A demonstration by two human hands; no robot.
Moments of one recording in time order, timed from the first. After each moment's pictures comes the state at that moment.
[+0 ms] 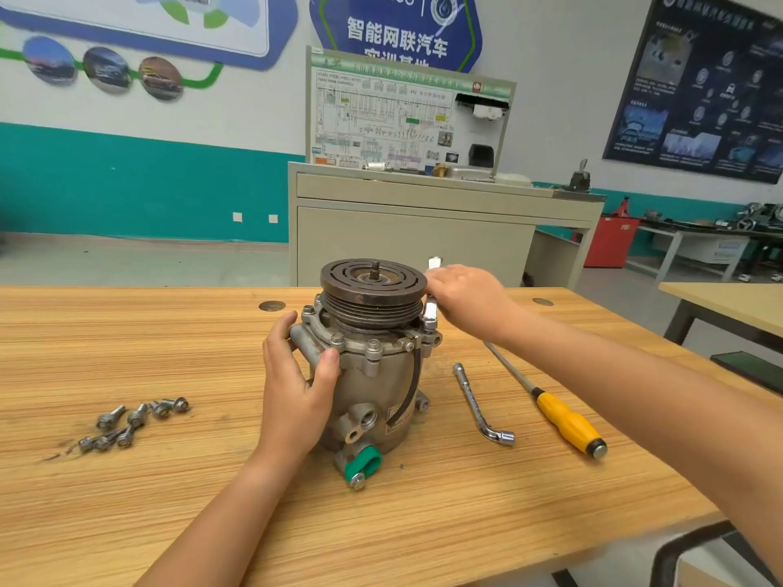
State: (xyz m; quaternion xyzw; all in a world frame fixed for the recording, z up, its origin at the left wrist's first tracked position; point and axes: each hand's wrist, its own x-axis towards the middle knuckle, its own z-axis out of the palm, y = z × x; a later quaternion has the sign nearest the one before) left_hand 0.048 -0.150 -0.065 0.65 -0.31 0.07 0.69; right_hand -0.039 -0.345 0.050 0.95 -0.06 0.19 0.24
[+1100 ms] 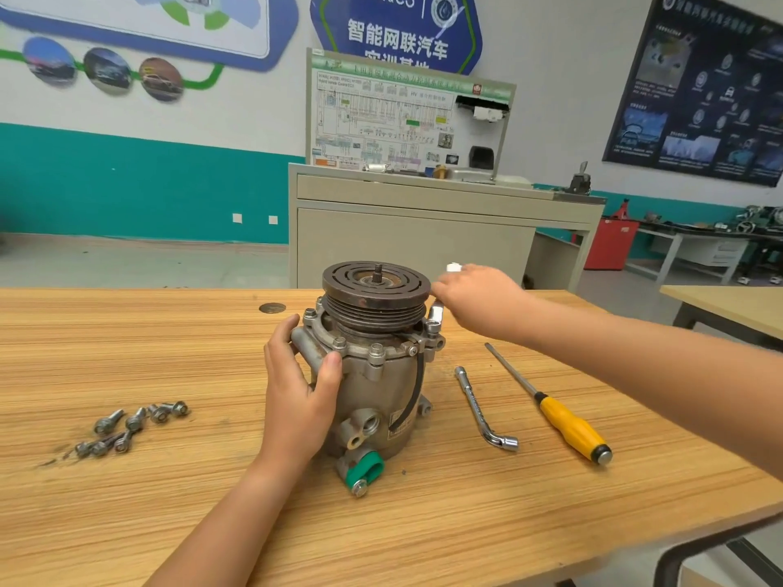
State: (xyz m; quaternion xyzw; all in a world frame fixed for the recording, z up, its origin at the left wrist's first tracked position) left_hand 0.042 -0.149 -0.060 0.65 -0.31 0.06 0.69; right_hand -0.045 -0.337 0.065 0.94 -0.07 0.10 0.32
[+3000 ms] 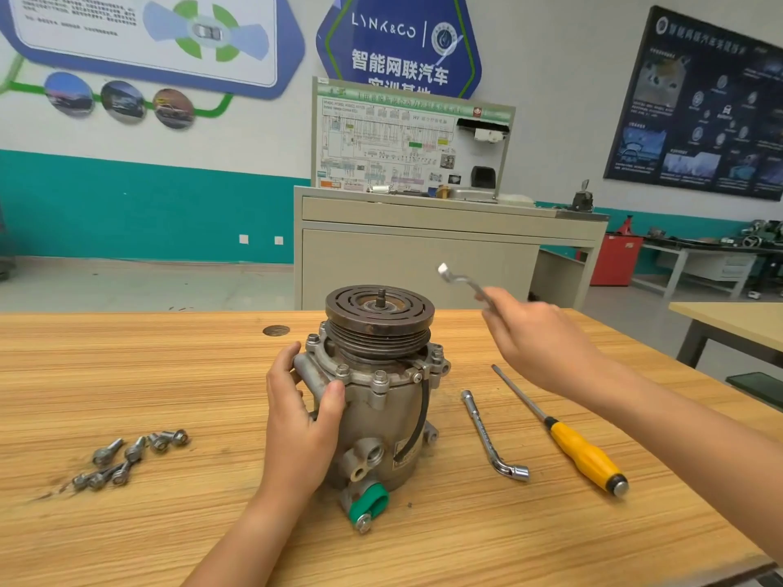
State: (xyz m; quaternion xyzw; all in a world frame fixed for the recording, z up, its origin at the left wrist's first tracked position) left_hand 0.045 -0.149 -0.065 0.64 -0.30 0.06 0.70; right_hand -0.100 -0.330 0.057 0.94 -0.14 0.29 0.10
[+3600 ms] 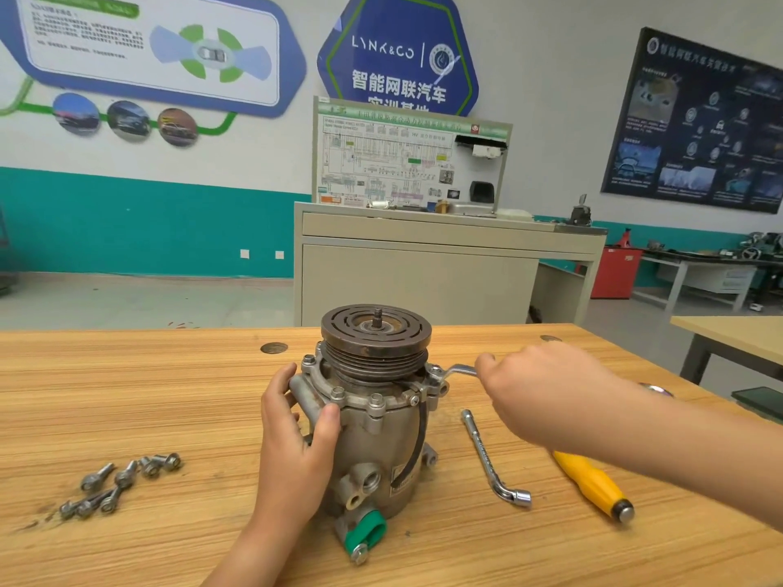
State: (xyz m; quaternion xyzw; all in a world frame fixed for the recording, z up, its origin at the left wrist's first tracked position) left_hand 0.045 -0.151 -0.065 0.64 -0.30 0.07 0.70; right_hand -0.115 -0.295 0.071 0.93 -0.15 -0.01 0.35
